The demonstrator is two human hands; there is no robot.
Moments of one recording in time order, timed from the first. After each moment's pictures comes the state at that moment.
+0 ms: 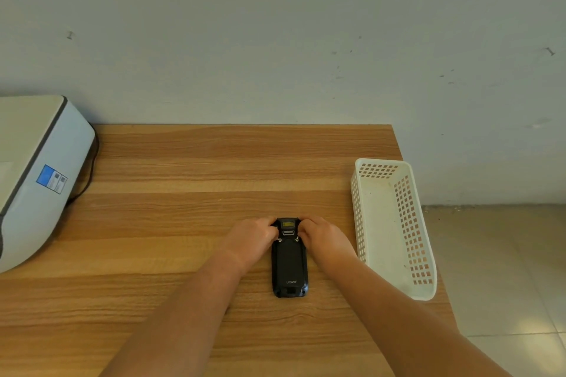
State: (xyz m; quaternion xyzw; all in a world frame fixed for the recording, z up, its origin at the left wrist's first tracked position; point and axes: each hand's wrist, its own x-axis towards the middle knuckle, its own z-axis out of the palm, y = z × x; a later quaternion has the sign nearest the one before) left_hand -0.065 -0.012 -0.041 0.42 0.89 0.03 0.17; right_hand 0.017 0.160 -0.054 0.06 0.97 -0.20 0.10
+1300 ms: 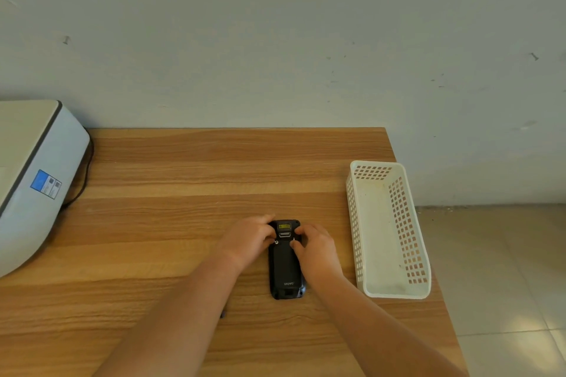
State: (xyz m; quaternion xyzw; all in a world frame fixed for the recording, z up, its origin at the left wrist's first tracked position) left_hand -0.071 -0.012 -0.041 0.38 0.89 0.12 0.21; right_hand 0.027 0.128 -0.046 0.30 0.87 -0.39 0.07
